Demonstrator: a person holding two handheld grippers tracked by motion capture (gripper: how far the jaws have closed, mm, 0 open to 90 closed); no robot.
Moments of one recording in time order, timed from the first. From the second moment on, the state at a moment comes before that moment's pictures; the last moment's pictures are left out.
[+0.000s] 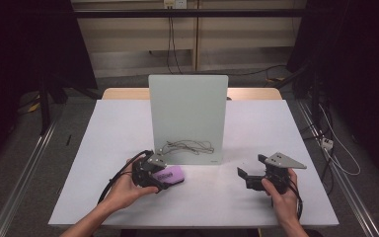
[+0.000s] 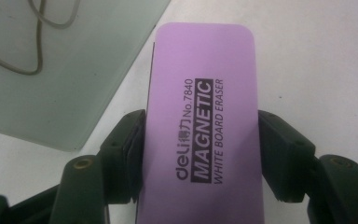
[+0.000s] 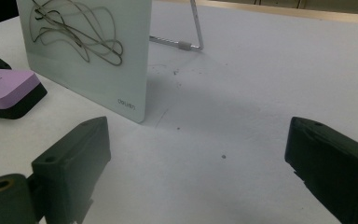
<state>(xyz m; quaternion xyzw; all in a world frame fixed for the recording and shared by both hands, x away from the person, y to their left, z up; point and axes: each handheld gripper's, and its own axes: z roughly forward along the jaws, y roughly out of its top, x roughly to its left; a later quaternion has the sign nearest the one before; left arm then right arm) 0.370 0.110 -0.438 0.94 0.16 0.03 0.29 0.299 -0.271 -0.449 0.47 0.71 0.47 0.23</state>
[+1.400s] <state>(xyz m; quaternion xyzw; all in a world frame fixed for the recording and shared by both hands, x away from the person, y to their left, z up) 0.365 0.126 -0.419 0.90 0.17 0.06 0.40 0.303 -0.270 -0.451 0.47 0.71 0.46 0.23</state>
